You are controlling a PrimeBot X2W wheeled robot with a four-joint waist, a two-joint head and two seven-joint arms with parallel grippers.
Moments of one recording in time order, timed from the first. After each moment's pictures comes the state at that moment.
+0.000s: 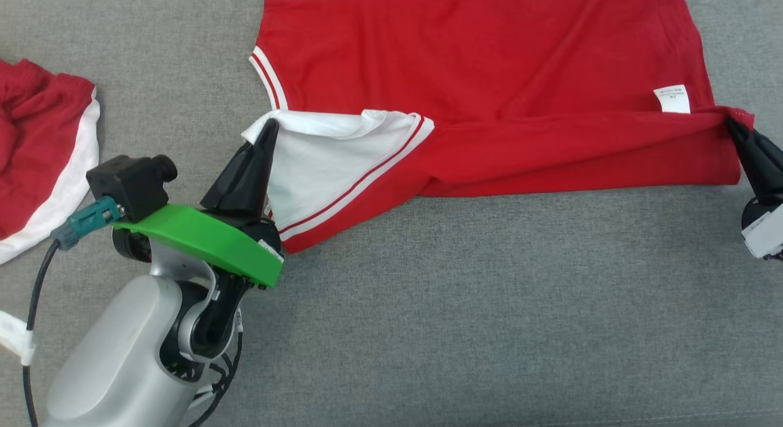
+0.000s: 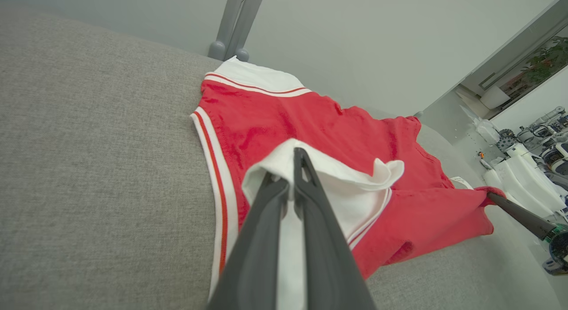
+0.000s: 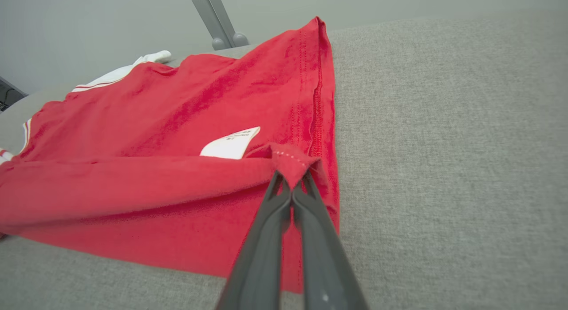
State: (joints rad) left arm -0.48 0.40 -0.56 -0.02 -0.98 0.10 -0.05; right arm -0.46 -0.83 0.49 0.26 1.09 0.13 -0.18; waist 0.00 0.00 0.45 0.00
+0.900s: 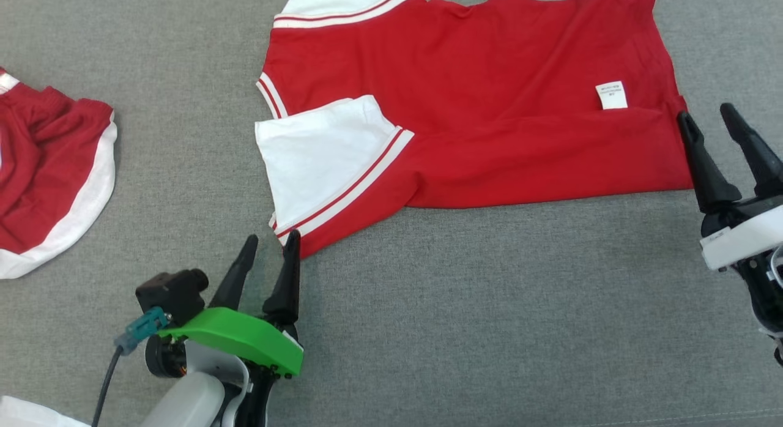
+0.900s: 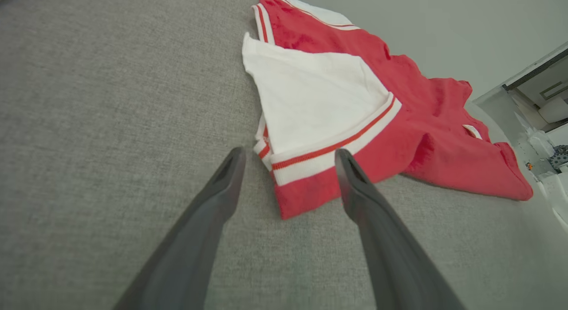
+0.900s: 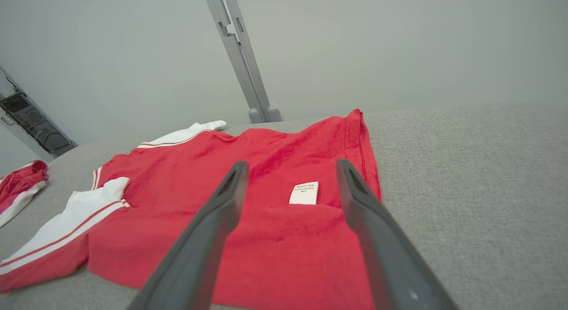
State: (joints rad) left arm -0.25 0.35 -0.60 0.07 -0.94 0.20 -0.19; right arm -0.39 -0.67 0.36 0.17 0.88 0.13 -0.26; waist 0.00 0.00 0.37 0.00
